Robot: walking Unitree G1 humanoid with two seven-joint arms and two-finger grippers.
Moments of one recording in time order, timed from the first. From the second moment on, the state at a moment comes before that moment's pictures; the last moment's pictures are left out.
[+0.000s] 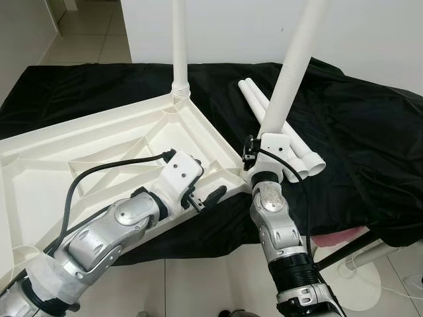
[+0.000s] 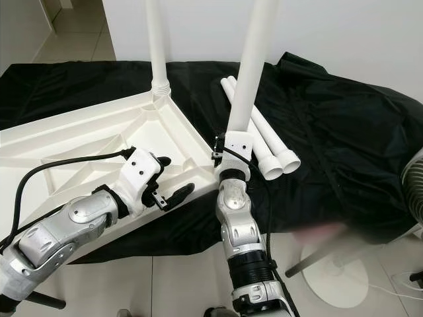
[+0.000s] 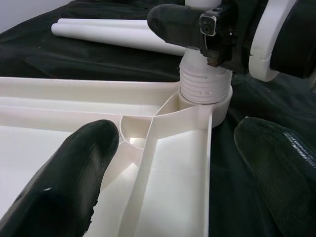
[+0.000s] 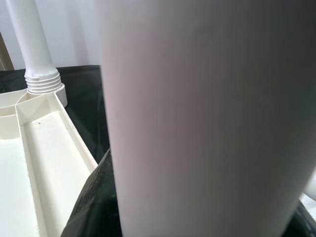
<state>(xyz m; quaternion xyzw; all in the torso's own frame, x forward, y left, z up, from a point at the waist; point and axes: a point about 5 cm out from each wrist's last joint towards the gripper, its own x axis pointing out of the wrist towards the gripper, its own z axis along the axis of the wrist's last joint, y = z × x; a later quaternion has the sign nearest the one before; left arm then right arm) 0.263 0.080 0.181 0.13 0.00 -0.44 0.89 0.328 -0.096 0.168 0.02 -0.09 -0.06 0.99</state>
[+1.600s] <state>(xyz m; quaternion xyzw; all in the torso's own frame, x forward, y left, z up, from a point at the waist) 0.317 0.044 0.307 -0.03 -0.12 -0.54 0.83 0.345 -0.169 0.217 -0.13 -0.01 0.24 0.96</state>
